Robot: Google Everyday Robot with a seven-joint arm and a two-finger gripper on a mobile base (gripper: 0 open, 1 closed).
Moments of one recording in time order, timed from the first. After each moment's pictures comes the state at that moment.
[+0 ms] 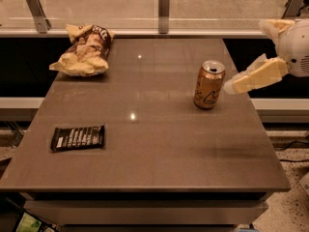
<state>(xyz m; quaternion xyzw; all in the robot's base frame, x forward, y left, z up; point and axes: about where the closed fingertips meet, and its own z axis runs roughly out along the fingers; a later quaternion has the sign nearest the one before) 0.518 -0.196 0.983 -0.46 0.73 0.12 0.49</state>
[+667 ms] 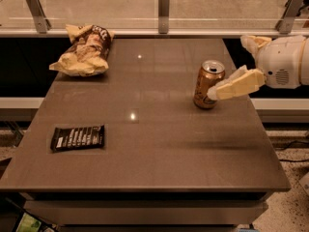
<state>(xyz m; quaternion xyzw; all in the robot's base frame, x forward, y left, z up) 0.533 -0.168 0.949 -0.43 0.72 0.18 0.51</state>
